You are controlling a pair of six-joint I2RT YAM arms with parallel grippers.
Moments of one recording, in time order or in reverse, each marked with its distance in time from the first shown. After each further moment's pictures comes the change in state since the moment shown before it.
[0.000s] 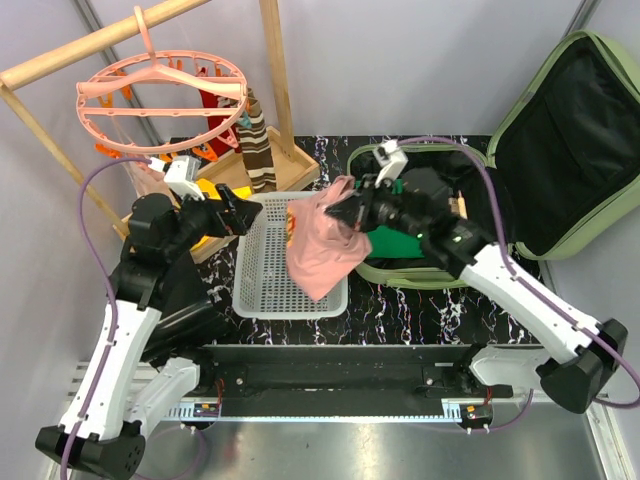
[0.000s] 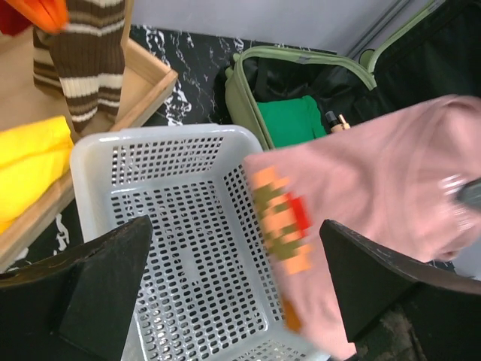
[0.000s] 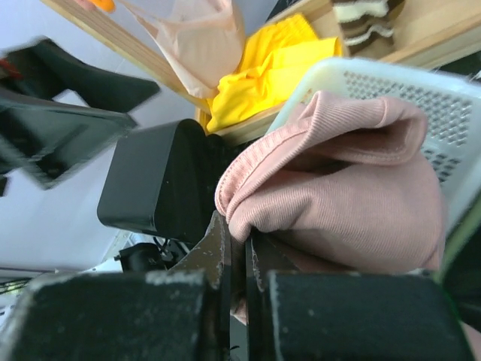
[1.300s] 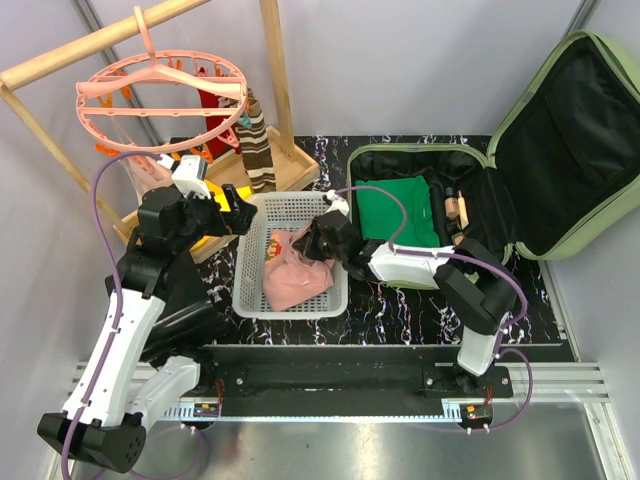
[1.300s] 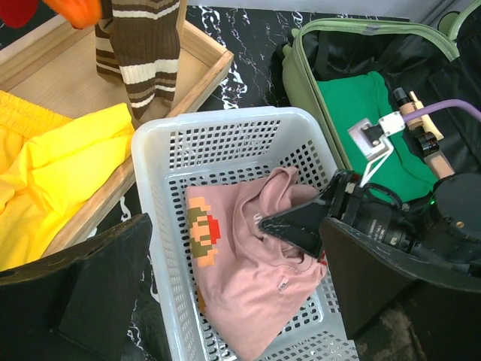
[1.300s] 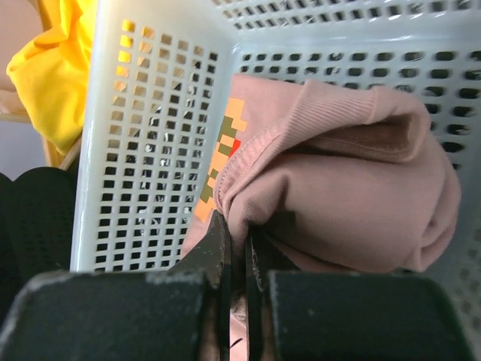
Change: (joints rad) left arm -0.003 0.053 0.035 -0.083 -0.109 0.145; right arm 0.181 0.609 -0.179 0.502 0.343 0.270
